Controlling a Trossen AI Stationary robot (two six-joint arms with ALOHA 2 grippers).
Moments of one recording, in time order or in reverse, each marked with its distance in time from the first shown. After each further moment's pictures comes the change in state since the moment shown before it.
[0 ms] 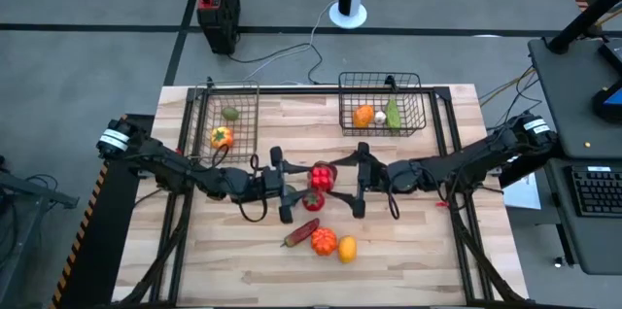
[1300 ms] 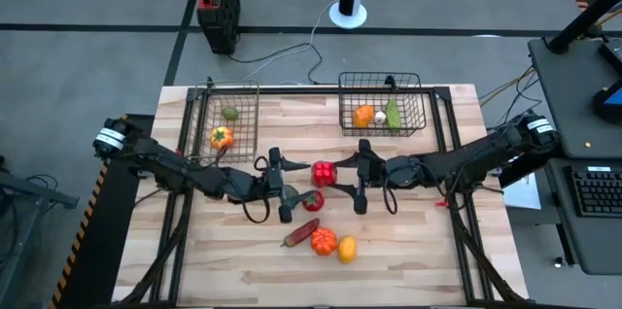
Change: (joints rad) left arm -0.003 -0.041 0.011 -0.200 -0.057 -0.065; right arm -0.028 -0.034 0.019 -0.119 -0.040 0.049
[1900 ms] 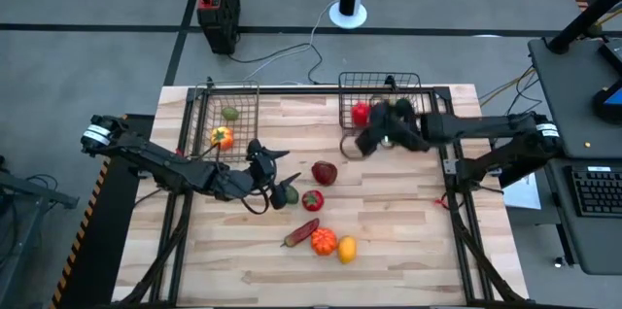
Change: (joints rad) left arm 0.000 -0.146 -0.002 -0.454 -0.261 -0.251; right arm -0.308 -0.032 0.349 -1.080 0.293 0.425
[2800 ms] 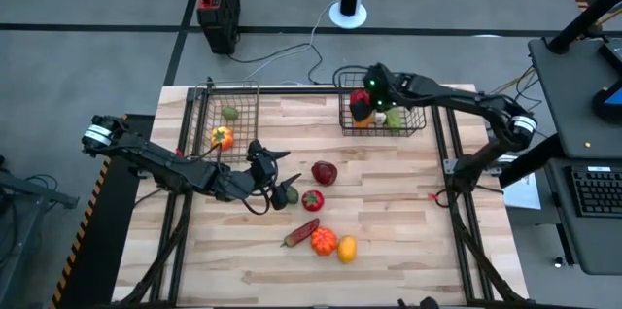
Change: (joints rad) left arm 0.000 0.011 0.000 0.000 0.000 -0.016; right arm -0.516 0.227 0.022 0.133 -0.546 -0.062
